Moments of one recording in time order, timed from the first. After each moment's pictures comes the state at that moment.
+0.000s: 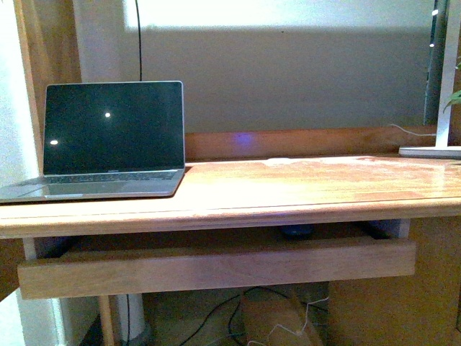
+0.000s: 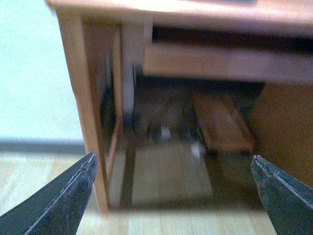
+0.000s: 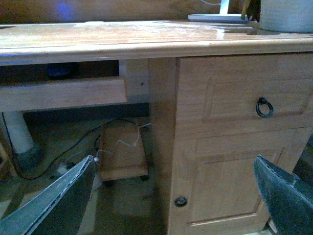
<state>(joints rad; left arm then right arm) 0.04 0.12 0.09 -0.19 0.13 -0.06 0.00 0.00 0.02 0.00 0.00 0.00</state>
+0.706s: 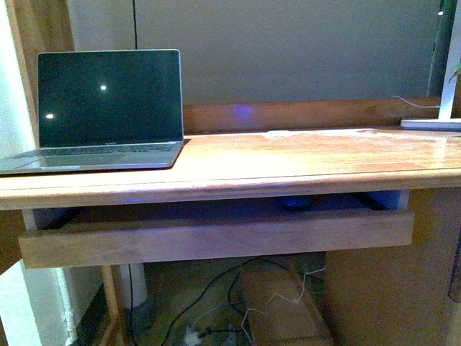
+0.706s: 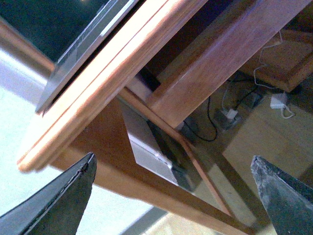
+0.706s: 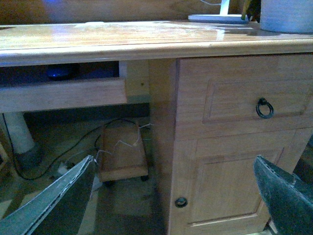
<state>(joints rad) 0.18 1.37 0.45 0.71 0.41 0.91 0.00 0.00 0.02 0.00 0.00 0.00</state>
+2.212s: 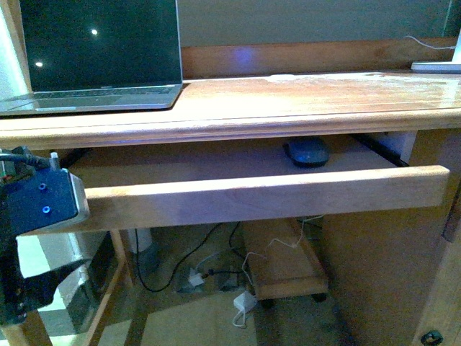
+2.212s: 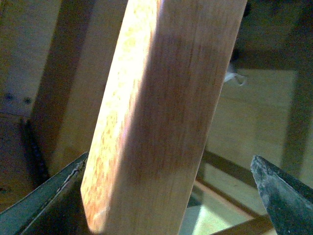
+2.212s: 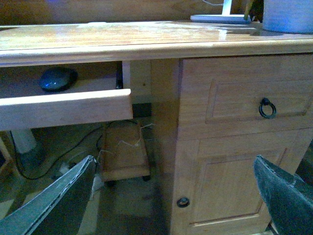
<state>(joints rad) -0.02 1.79 0.78 0.37 0.46 1.27 0.00 0.00 0.02 0.00 0.00 0.00</state>
